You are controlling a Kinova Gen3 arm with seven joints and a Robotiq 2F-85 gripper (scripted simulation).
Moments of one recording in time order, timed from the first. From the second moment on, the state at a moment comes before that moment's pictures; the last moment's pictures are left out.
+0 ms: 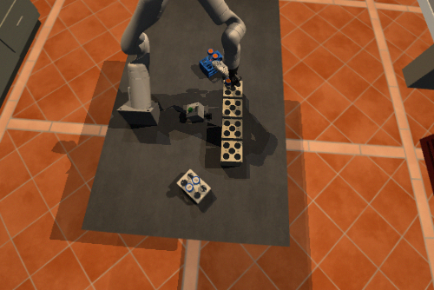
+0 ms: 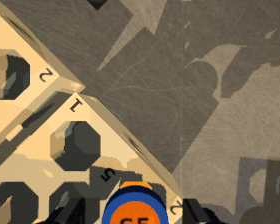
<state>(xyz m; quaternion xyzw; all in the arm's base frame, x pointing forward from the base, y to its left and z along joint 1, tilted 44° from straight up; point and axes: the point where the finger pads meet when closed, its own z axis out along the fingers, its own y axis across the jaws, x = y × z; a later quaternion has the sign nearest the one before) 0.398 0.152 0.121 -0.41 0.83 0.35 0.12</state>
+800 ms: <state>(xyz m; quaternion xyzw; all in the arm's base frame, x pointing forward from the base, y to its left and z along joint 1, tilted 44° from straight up) 0.397 0.157 0.116 -0.41 0.83 0.35 0.12</state>
